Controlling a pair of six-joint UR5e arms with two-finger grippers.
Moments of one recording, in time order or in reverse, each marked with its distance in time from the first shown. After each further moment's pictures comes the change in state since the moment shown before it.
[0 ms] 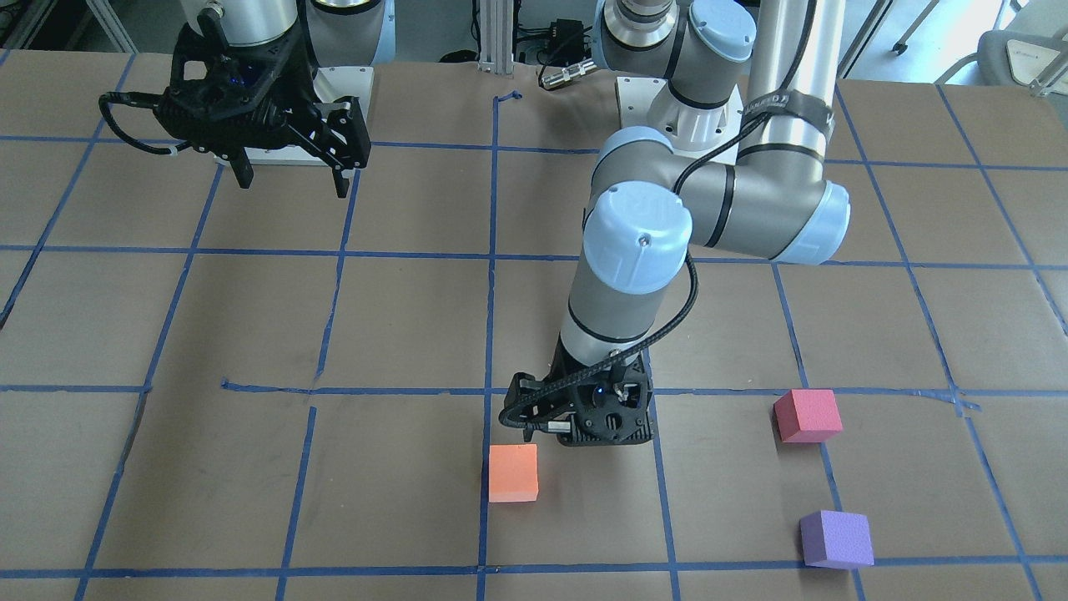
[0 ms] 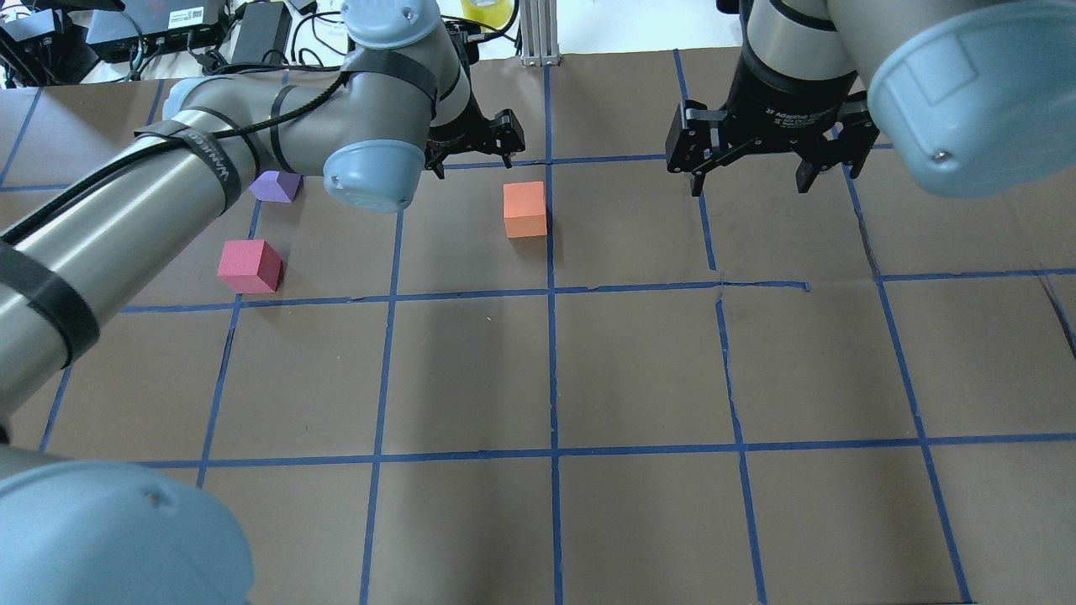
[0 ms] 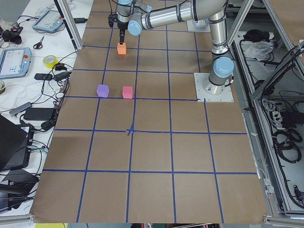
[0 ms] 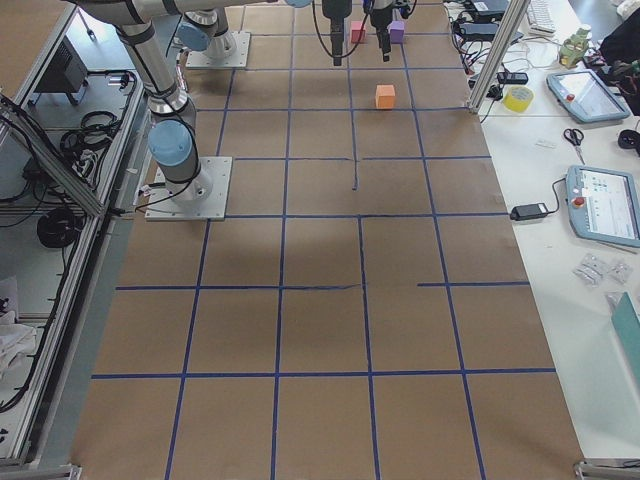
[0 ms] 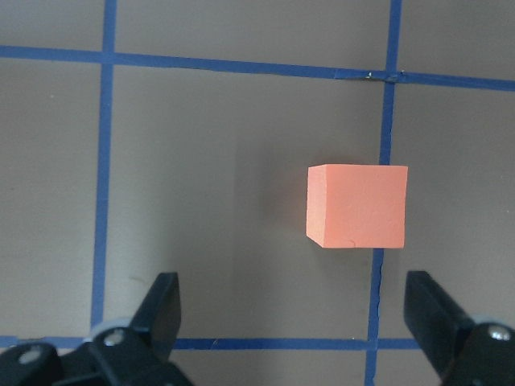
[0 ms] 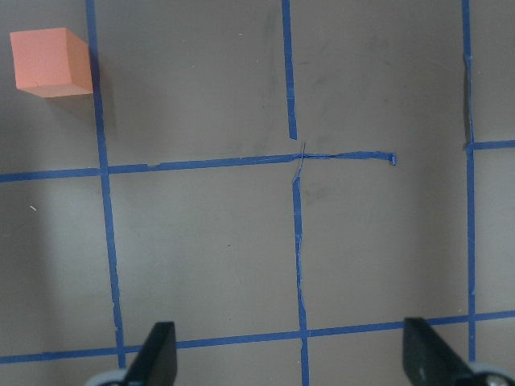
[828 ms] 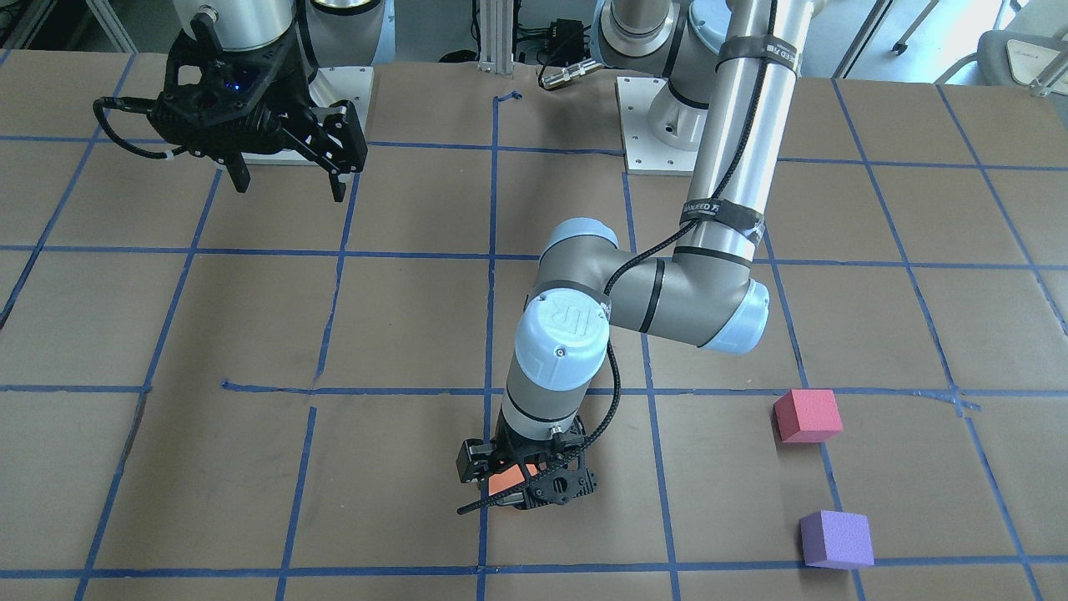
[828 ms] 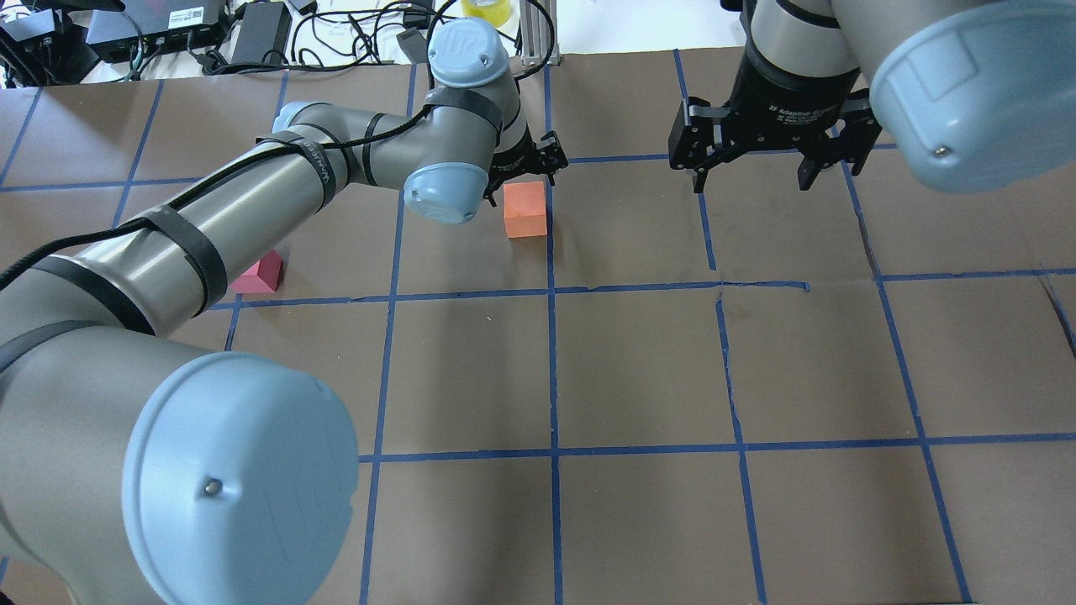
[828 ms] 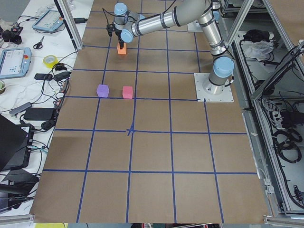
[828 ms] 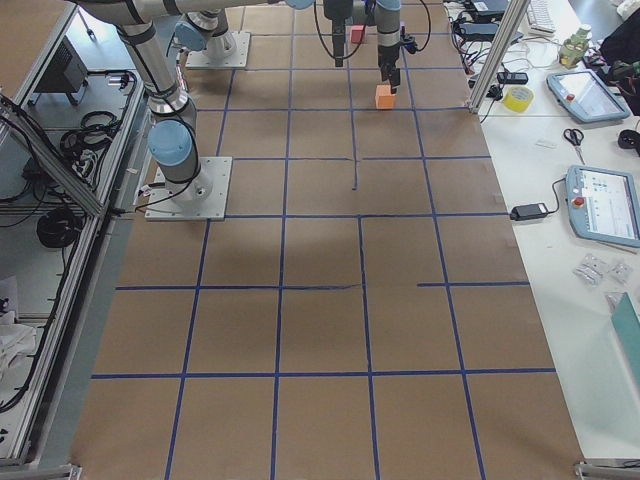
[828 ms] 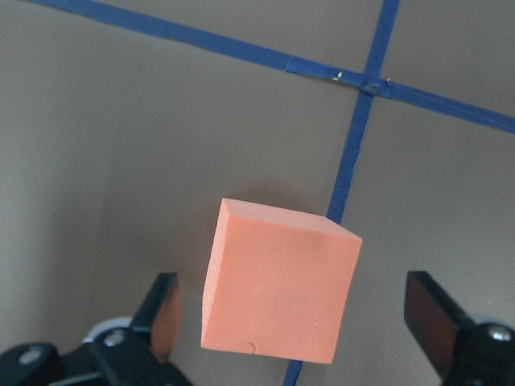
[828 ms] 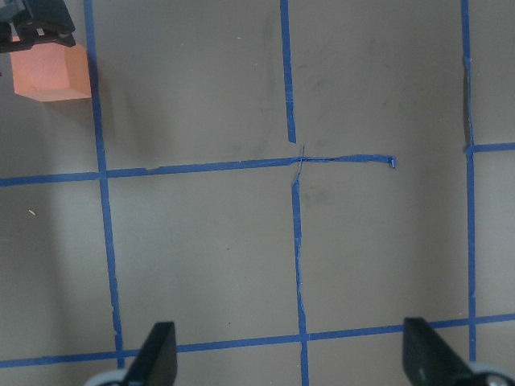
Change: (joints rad) left arm -0.046 -0.183 0.079 0.057 -0.028 -0.231; right arm -0.005 0.003 0.001 -0.005 0.002 -0.003
